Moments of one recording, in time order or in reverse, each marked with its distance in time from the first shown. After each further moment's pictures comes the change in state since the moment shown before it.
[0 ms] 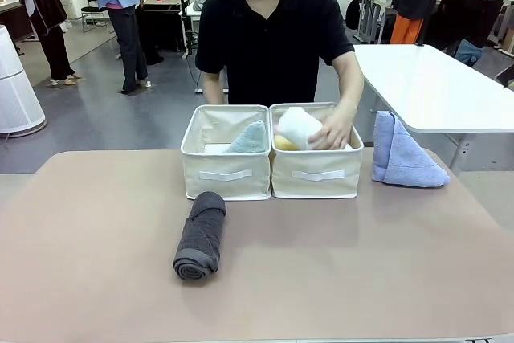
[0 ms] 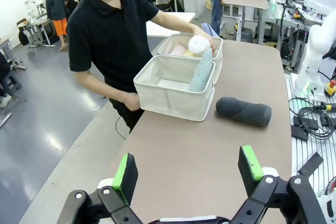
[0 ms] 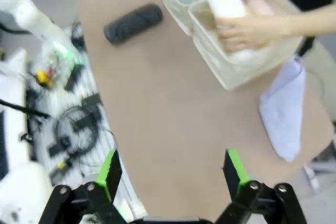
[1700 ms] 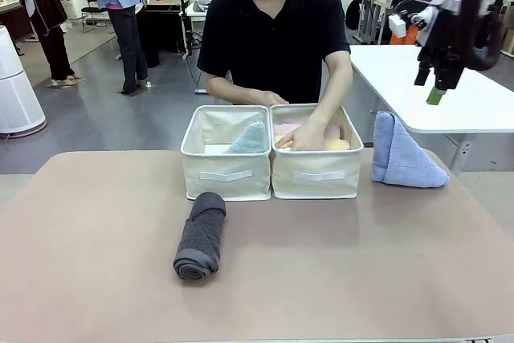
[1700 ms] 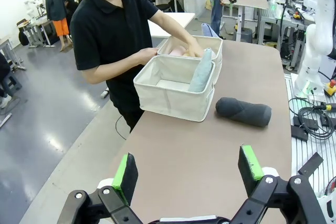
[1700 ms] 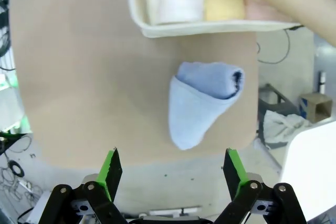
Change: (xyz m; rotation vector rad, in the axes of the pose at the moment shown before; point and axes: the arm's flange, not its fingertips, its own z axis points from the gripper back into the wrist) left arm 0.001 -0.001 0.000 0.000 0.000 -0.001; right arm 0.135 -0.138 -0.131 -0.116 0.574 0.411
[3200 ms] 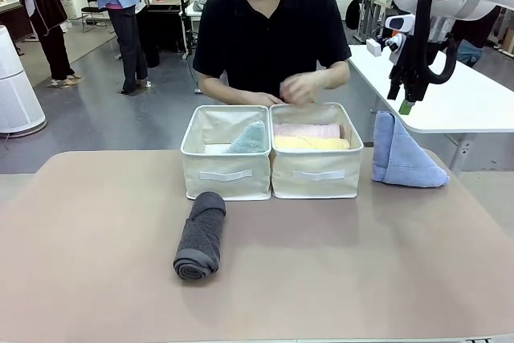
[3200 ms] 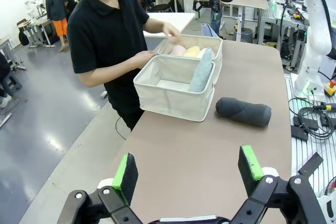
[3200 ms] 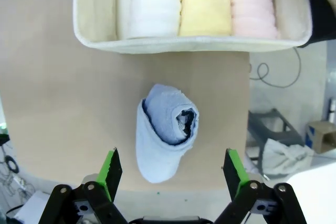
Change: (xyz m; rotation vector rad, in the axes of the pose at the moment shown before) left arm 0.000 0.000 0.000 0.000 0.000 0.000; right arm 0.006 -0.079 -0.075 0.095 -0.075 0.070
